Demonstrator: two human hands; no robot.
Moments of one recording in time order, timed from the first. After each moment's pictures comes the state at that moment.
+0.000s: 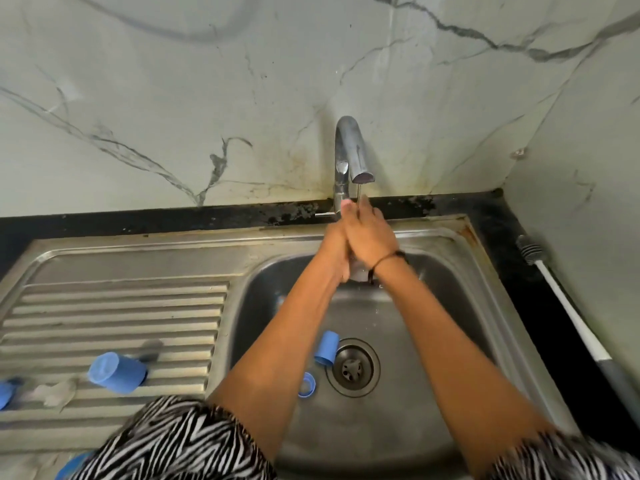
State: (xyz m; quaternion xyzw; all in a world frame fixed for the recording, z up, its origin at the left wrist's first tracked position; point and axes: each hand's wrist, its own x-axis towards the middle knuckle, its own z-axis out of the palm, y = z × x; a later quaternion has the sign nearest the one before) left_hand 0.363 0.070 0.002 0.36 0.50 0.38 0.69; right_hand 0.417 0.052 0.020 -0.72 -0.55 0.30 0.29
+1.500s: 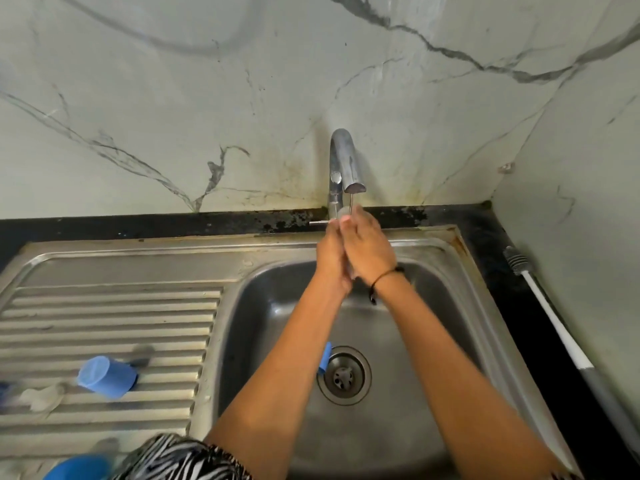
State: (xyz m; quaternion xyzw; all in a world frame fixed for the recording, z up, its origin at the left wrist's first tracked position) left_hand 0.369 0.047 0.011 0.23 0.43 0.47 0.74; right_hand 0.422 0.032 0.030 -0.69 -0.56 0.32 0.33
